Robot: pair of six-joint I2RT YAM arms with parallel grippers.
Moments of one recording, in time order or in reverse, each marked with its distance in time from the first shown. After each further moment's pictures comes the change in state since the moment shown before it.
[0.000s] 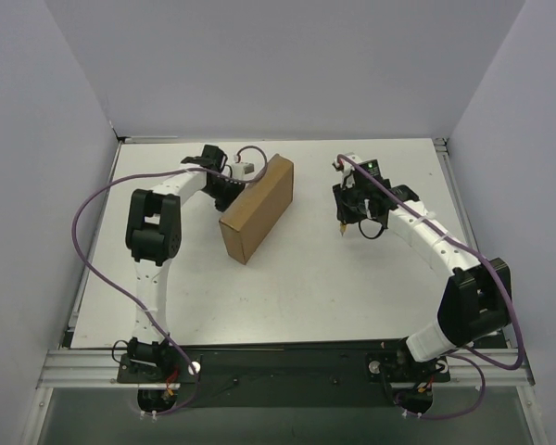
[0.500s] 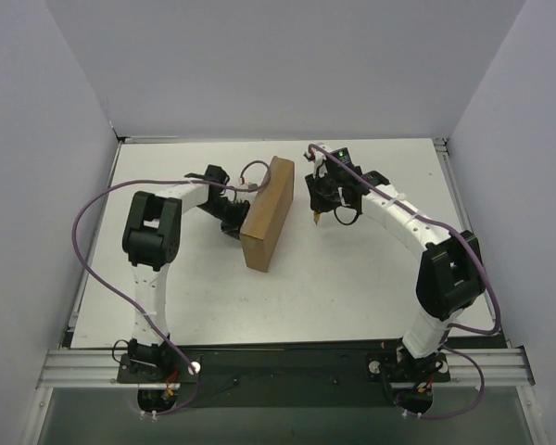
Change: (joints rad) left arm -0.031 -0.072 -0.243 0.020 0.268 -0.064; right arm 0.105 0.211 0.196 0.048 -0.029 0.015
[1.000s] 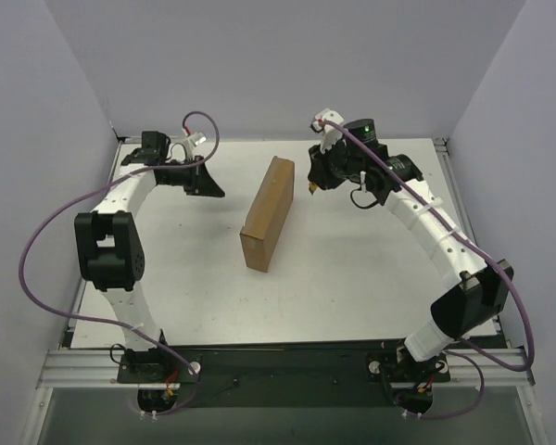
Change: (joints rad) left arm 0.270 -0.270 -0.002 0.047 0.188 0.009; right arm 0.001 -0.133 0.185 -0.095 -0.131 -0.132
